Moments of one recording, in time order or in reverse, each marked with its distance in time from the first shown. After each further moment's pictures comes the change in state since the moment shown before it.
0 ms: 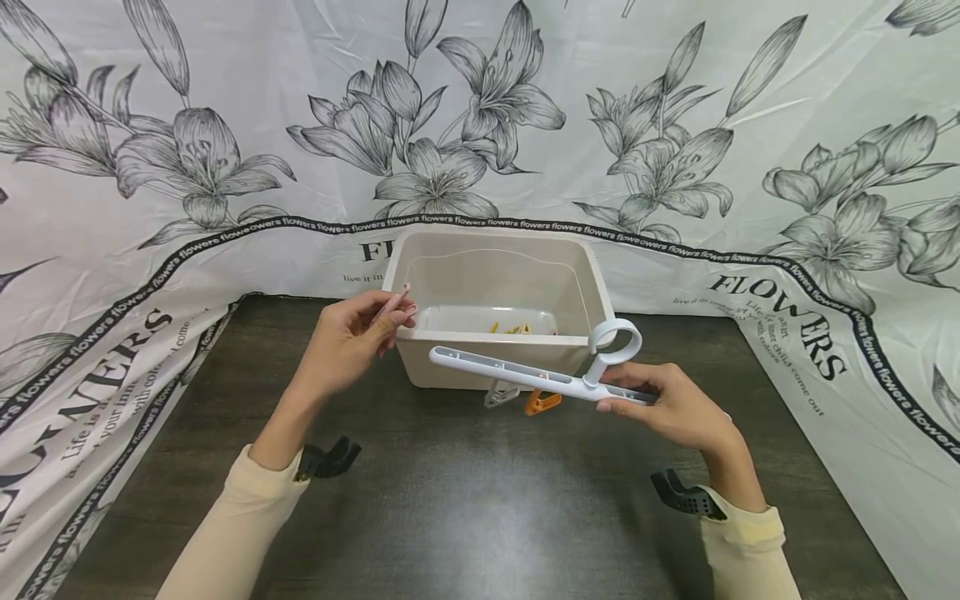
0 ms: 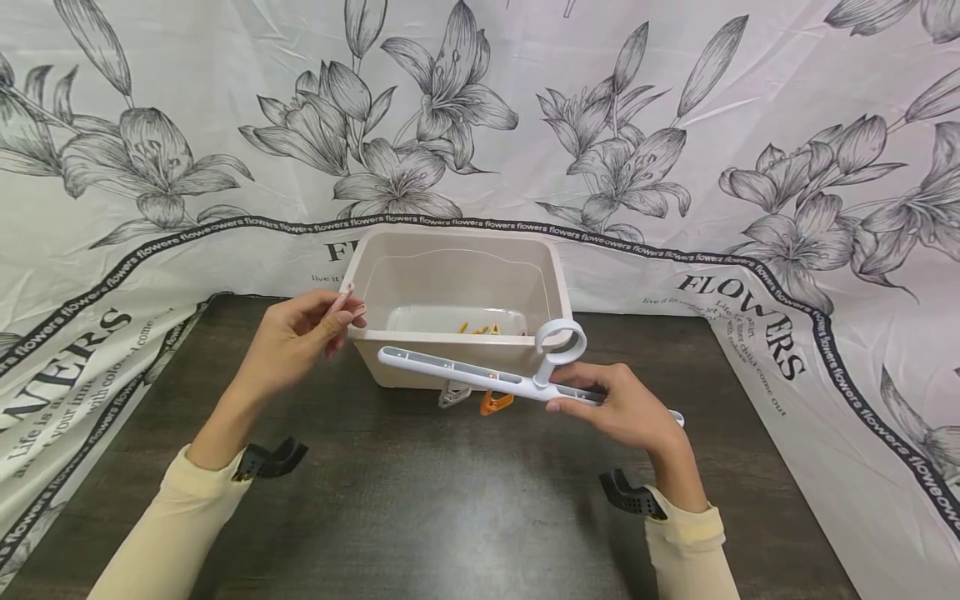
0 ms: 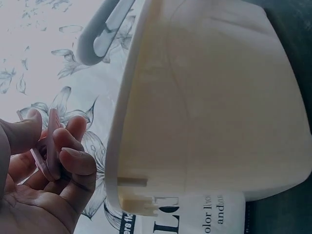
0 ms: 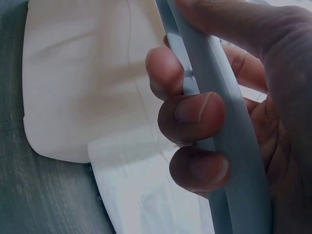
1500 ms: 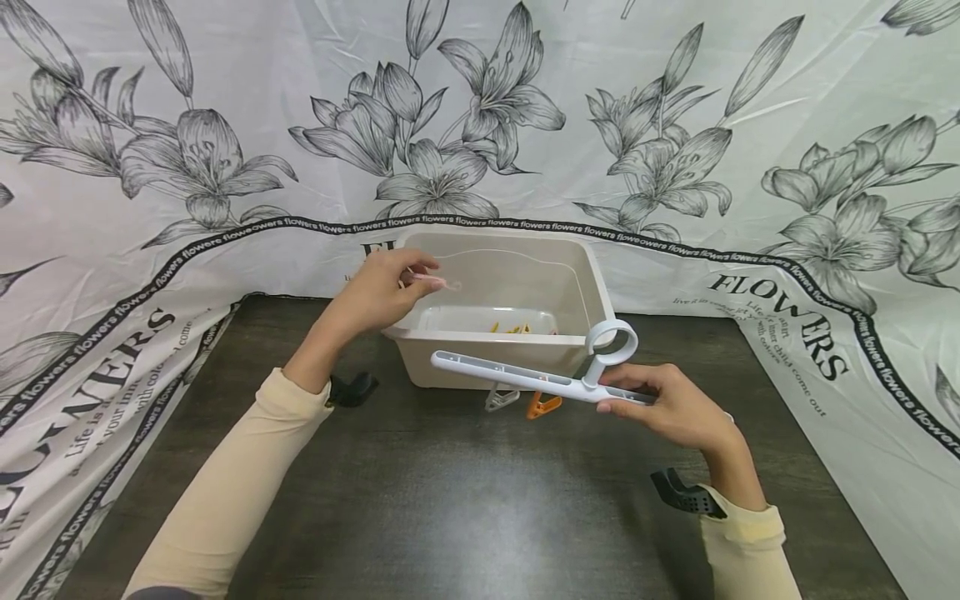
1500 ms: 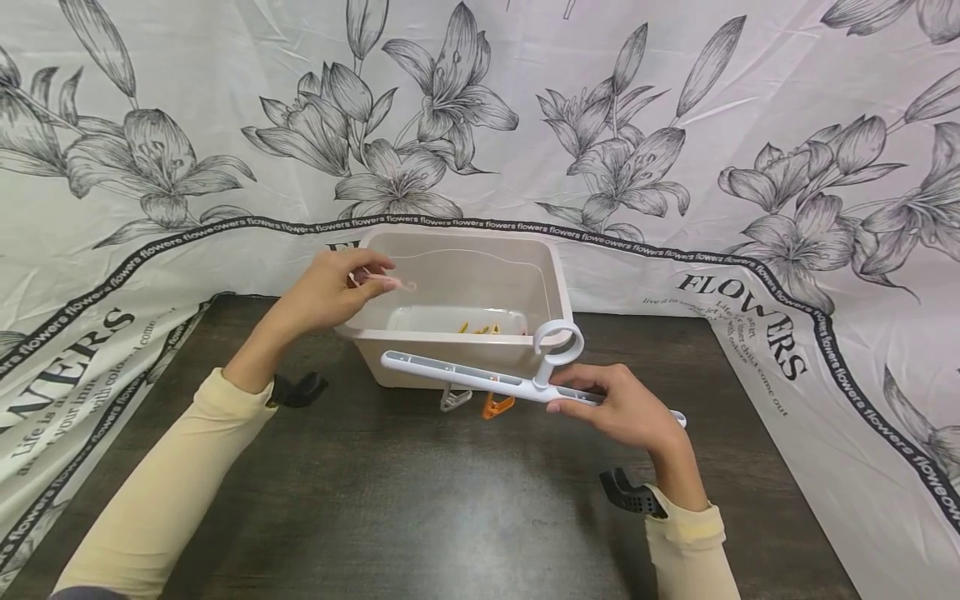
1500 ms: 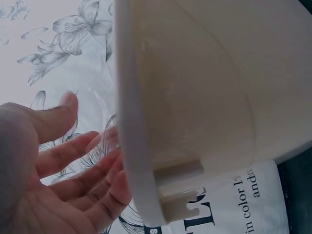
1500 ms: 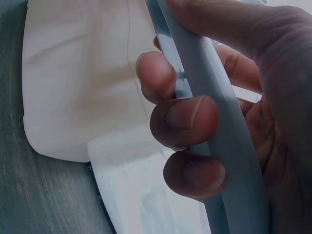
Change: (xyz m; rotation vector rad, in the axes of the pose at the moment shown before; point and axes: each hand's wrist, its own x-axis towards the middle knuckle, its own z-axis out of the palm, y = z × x) left_hand 0.073 -0.020 0.001 0.547 -0.194 -0.045; right_hand 0.000 0.003 0.001 -0.008 -0.022 0.031
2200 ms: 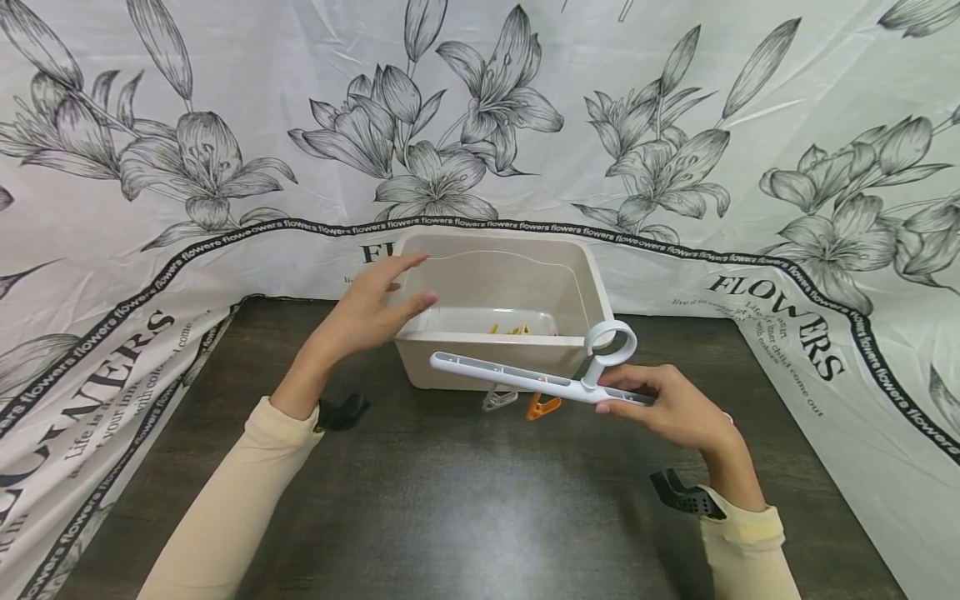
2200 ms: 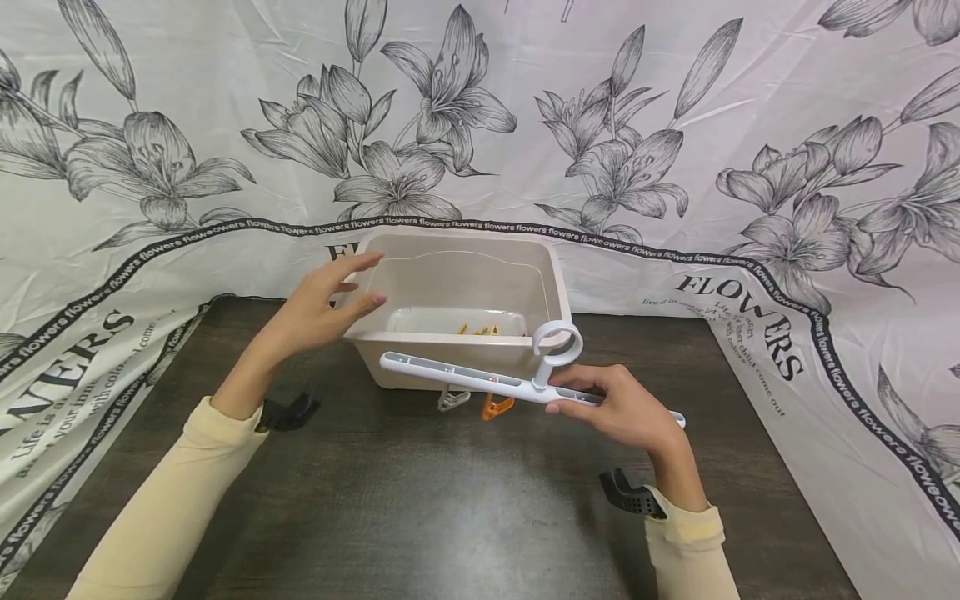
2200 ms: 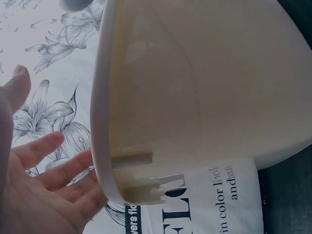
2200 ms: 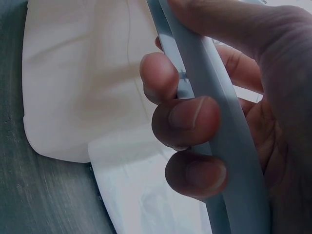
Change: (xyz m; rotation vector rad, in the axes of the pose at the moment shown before) left_hand -0.023 -0.013 0.006 -0.104 0.047 0.067; right_hand -0.001 -0.001 -0.001 -0.002 0.006 -0.006
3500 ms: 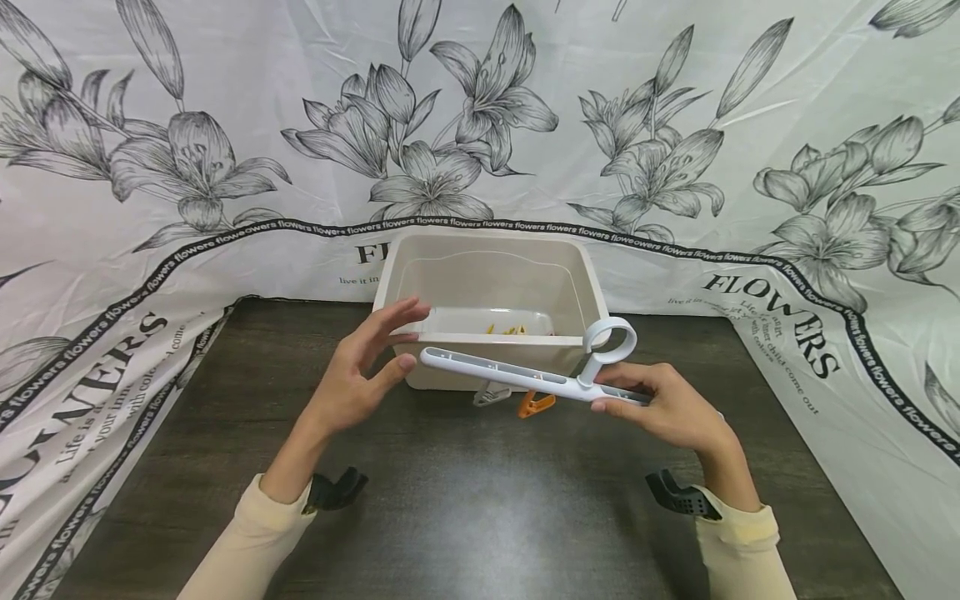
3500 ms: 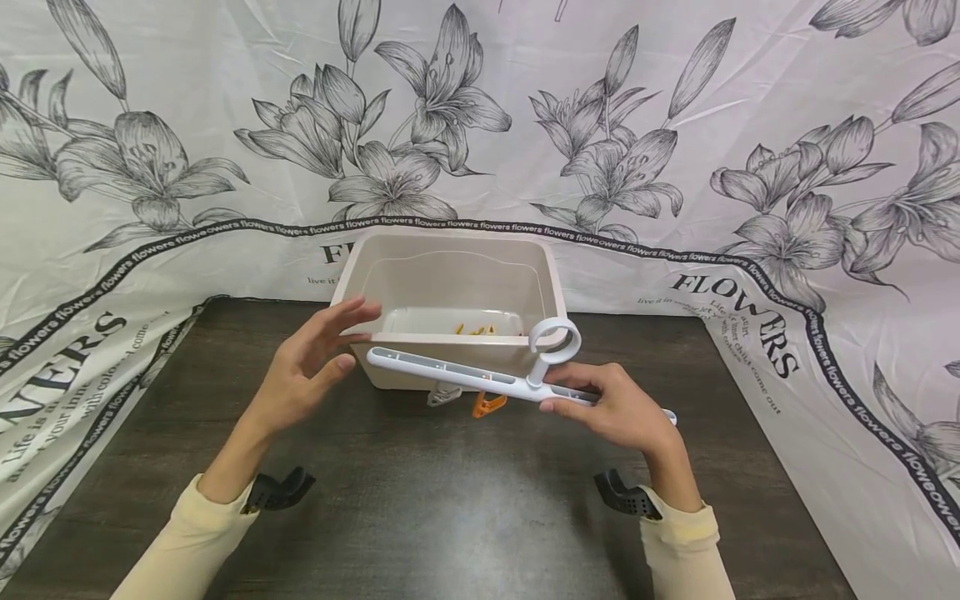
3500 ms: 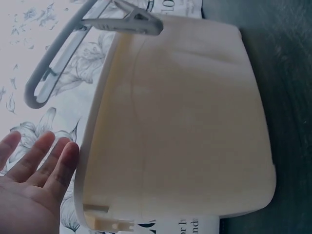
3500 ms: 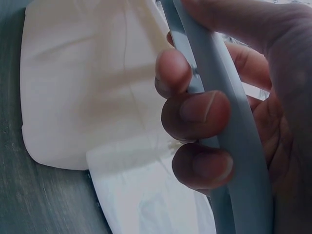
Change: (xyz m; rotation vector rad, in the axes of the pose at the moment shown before) left_hand -0.065 0.035 0.031 -0.588 0.172 0.318; right_hand -0.001 -0.008 -0.001 0.019 0.021 -0.076
